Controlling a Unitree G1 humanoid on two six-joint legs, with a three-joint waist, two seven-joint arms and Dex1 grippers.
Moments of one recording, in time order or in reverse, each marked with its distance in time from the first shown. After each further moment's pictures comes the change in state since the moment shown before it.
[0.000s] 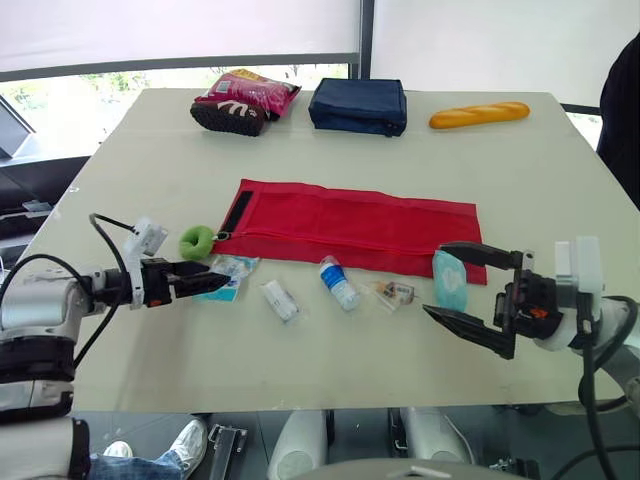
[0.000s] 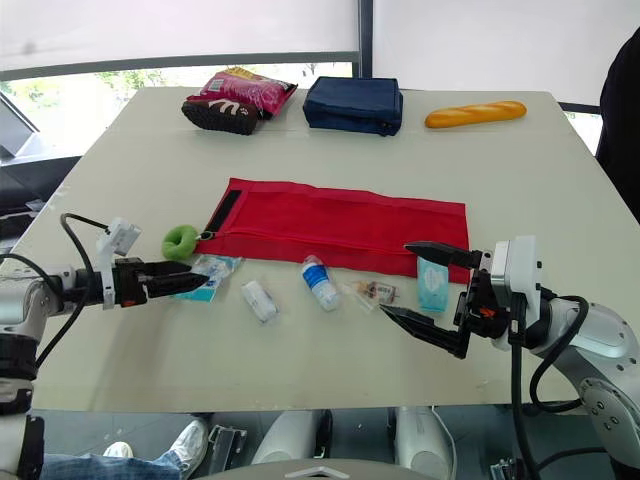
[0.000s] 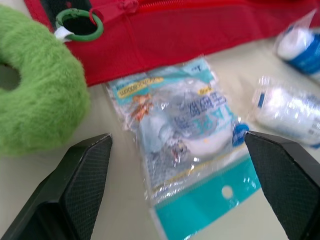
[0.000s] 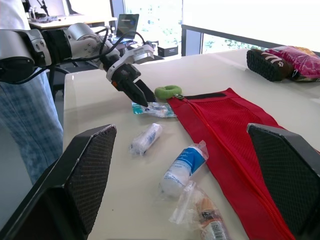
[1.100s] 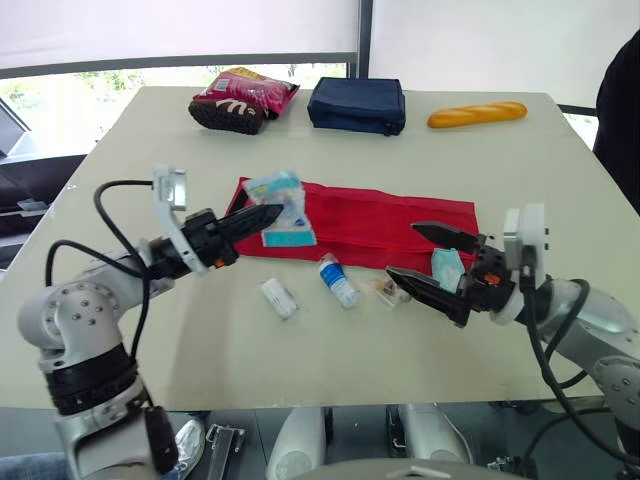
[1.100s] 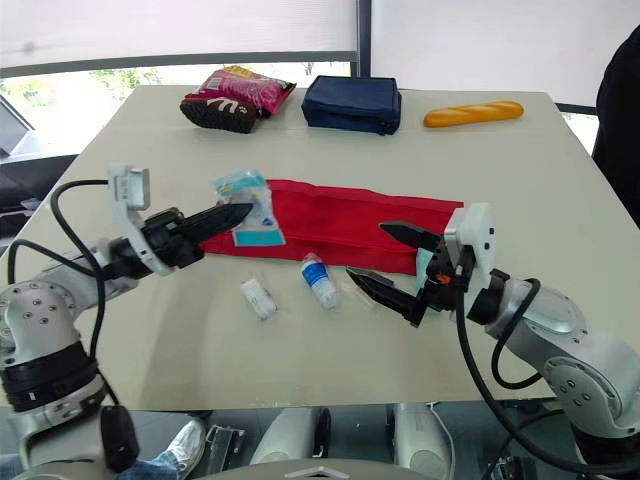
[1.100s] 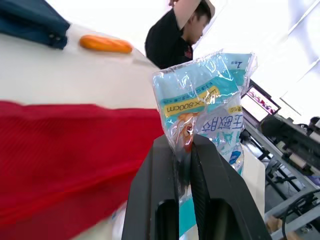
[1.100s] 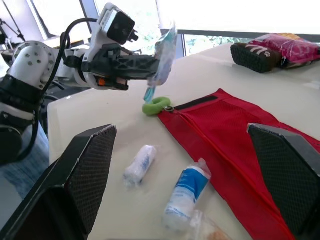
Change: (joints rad) left arm -0.037 -0.471 0.361 -0.725 -0.545 0.366 0.603; right arm -0.228 0.109 0.146 0.000 0.171 0.283 -0.428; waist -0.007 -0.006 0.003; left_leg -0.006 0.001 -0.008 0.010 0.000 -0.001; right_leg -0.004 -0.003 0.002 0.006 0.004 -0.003
